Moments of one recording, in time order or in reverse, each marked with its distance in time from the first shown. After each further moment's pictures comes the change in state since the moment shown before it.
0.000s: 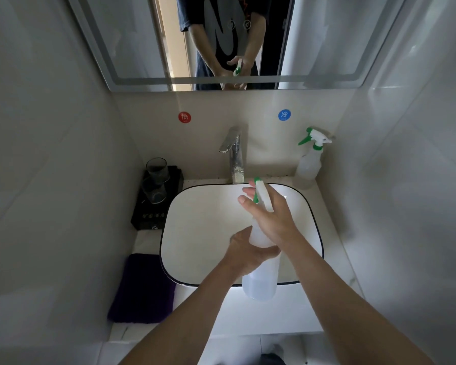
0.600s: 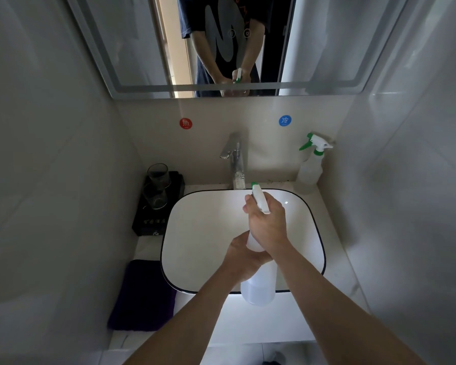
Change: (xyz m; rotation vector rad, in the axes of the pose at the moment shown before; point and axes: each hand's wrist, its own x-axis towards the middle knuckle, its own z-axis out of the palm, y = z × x) left_hand -0.002 0.003 -0.004 -0.004 0.019 0.034; right_hand 0.012 0.006 0.027 -0.036 0.263 0.080
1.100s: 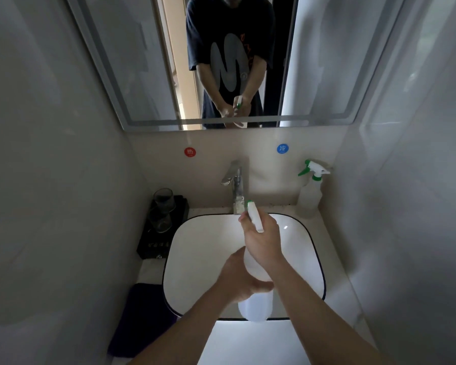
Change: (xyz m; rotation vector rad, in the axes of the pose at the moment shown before) left_hand -0.002 0.018 -0.012 0.257 -0.009 0.135; right_hand 0.005 -0.025 -0.004 0.057 -0.068 -0.107
